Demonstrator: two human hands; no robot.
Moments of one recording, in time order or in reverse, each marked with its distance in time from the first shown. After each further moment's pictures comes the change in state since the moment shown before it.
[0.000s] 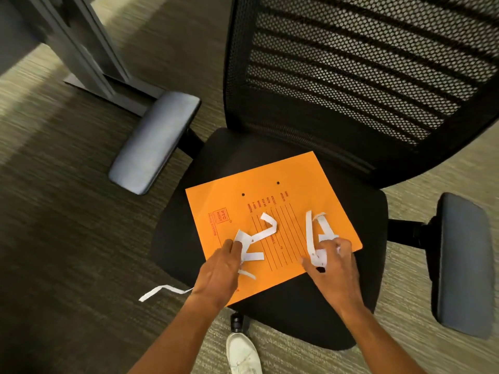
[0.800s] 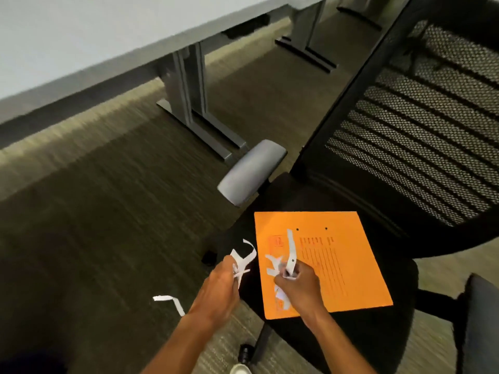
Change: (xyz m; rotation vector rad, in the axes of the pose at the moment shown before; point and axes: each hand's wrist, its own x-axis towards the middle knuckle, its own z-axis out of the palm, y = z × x) left_hand -0.111 -0.074 -0.074 -0.595 0.277 -0.181; right_hand -0.055 -0.189 0.005 0.565 -0.309 0.003
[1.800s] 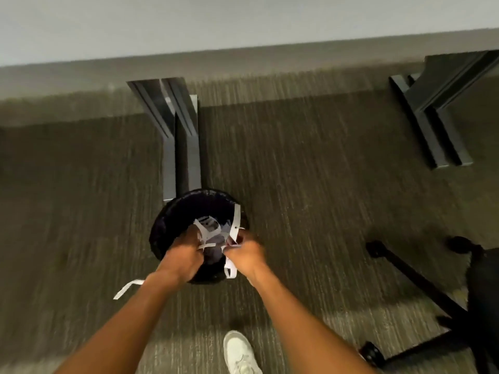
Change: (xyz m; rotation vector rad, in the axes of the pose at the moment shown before) left_hand -0.393 -0.412 -0.205 -0.062 0.406 -0.775; right_hand -0.318 -0.017 0.550 -0.382 -0.835 -0.126
